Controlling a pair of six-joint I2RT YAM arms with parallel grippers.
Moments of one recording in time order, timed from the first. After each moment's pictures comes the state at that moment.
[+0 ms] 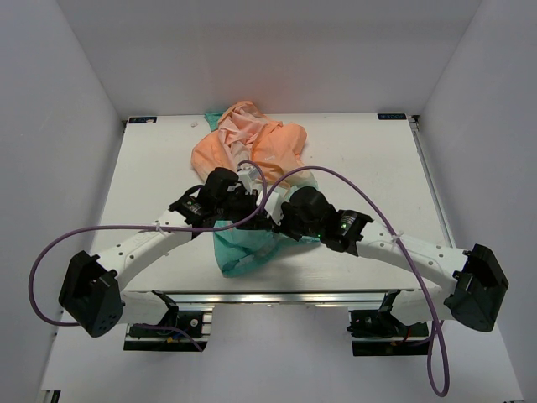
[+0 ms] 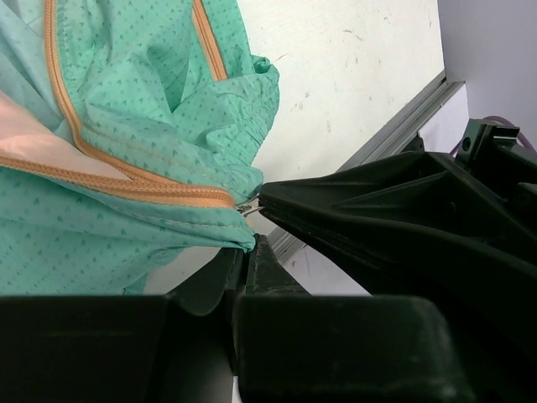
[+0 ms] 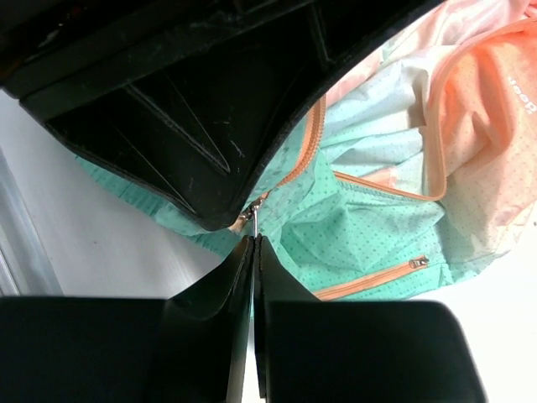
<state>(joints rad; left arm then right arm) -0.66 1.29 0.94 -0.34 0.42 -0.58 1.00 1.29 0.95 -0.28 -0.04 -0.37</state>
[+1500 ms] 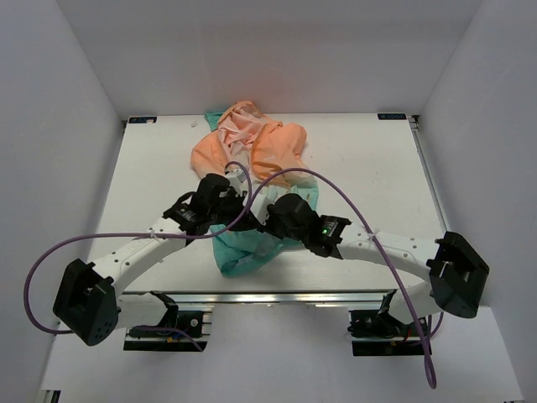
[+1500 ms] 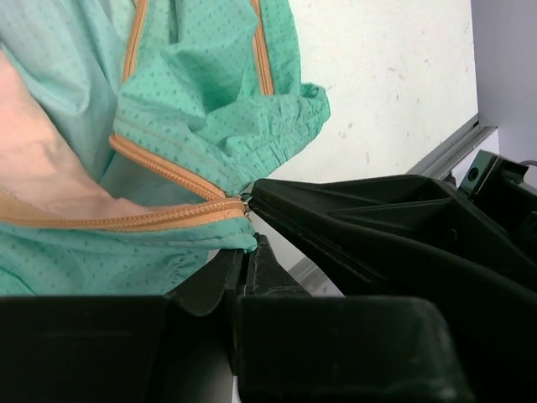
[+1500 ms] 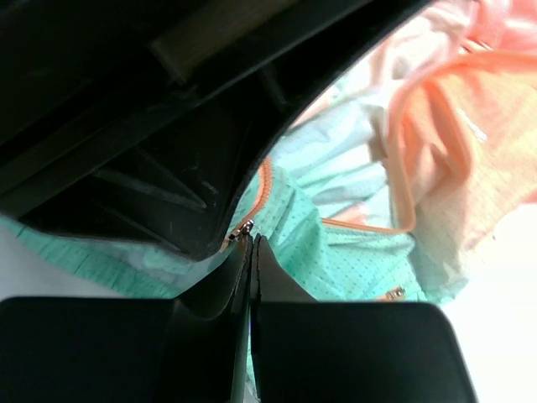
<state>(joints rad) -0.62 1.24 0.84 -0.28 0.32 -0.58 1.06 1.42 0.93 -0.03 0.17 -0.36</state>
